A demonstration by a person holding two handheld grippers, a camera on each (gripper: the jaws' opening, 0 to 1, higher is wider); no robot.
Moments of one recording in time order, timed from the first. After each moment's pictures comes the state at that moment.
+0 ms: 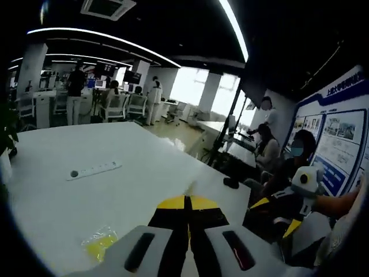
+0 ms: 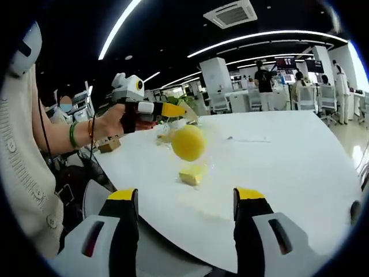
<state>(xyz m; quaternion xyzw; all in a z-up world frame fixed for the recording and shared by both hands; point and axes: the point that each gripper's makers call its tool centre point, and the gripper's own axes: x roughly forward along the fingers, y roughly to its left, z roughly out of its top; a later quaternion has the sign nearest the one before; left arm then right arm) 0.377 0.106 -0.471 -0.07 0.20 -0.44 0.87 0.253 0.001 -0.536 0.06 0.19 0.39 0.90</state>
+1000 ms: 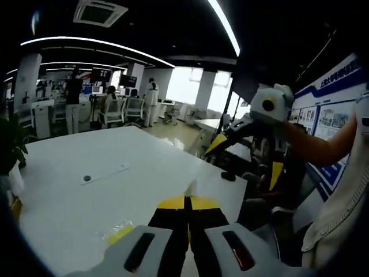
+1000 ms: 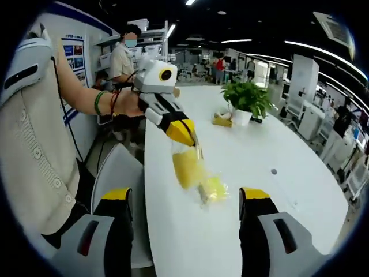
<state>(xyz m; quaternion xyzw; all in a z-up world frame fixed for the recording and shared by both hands) 0.356 0.153 -0.438 -0.05 0.19 -0.46 0.86 0.327 0.101 -0.444 -0.22 0.24 0.64 0.70</state>
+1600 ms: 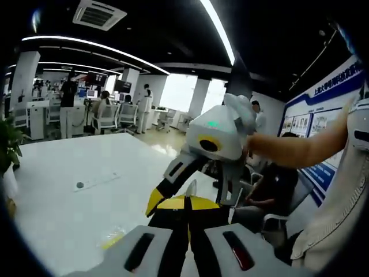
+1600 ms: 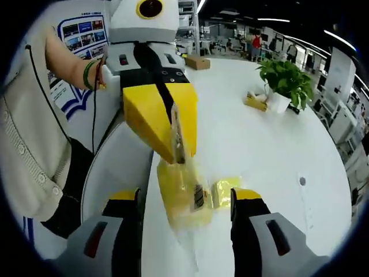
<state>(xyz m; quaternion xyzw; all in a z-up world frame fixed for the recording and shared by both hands) 0.354 0.151 -0.420 -0.07 0.17 -0.48 0.86 0.342 0.173 -0.510 -0.27 0.30 0.69 0.60</state>
